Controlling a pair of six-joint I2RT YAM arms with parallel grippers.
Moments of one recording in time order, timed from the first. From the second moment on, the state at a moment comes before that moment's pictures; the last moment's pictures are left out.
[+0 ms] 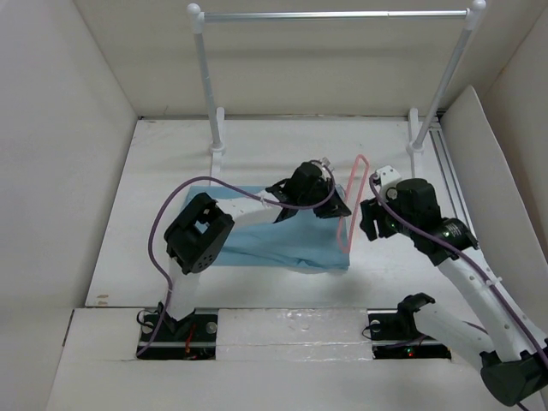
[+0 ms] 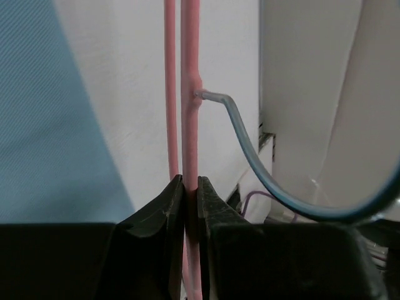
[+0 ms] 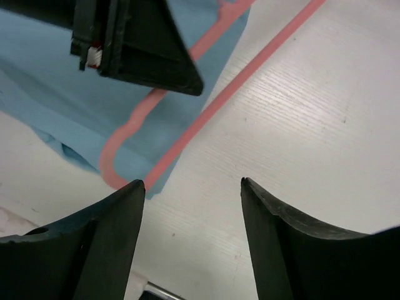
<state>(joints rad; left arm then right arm) -0.85 1.99 1.40 0.10 0.36 -1.07 0.43 0.86 0.91 -0.74 0.00 -0.02</state>
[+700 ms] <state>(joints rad) -1.03 1.92 1.01 0.40 0.02 -1.27 0.26 1.20 0.71 -0.39 -0.34 0.06</state>
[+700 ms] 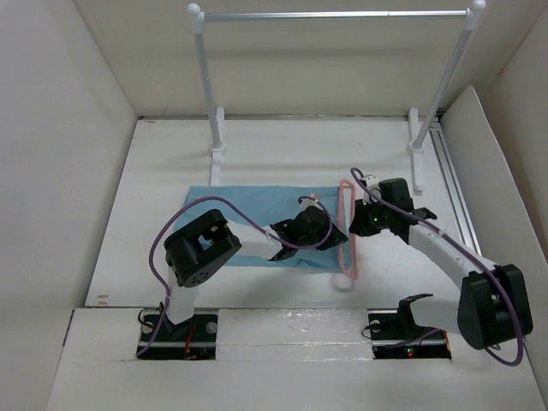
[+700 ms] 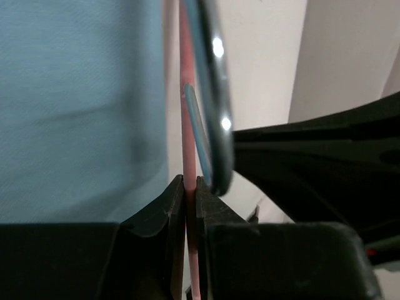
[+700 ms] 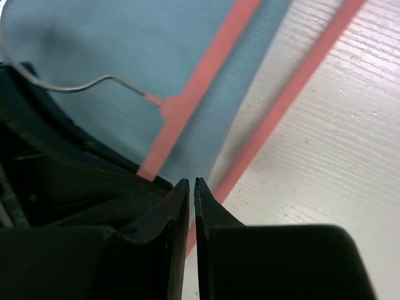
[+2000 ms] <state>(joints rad) -1.09 1.97 1.01 0.36 -0.17 -1.32 0.28 1.52 0.80 -0.10 -0.21 0.14</state>
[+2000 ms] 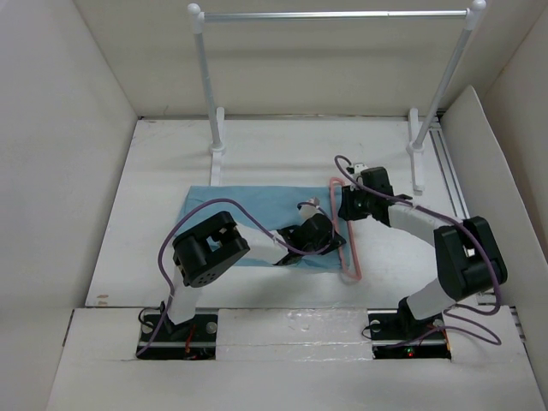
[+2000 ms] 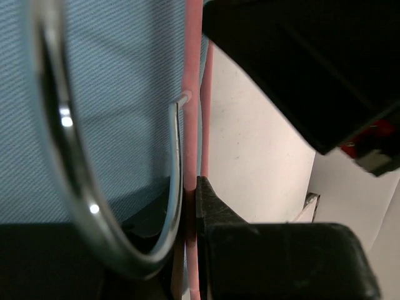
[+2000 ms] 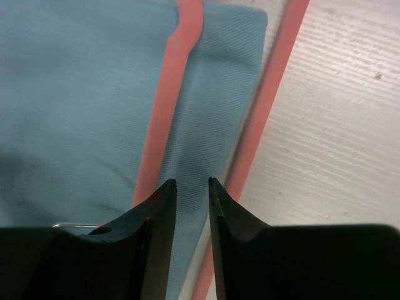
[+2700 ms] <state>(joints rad) -1.07 1.97 1.01 0.34 -0.14 -1.29 0.44 1.51 0.77 -0.16 0.08 0.25</state>
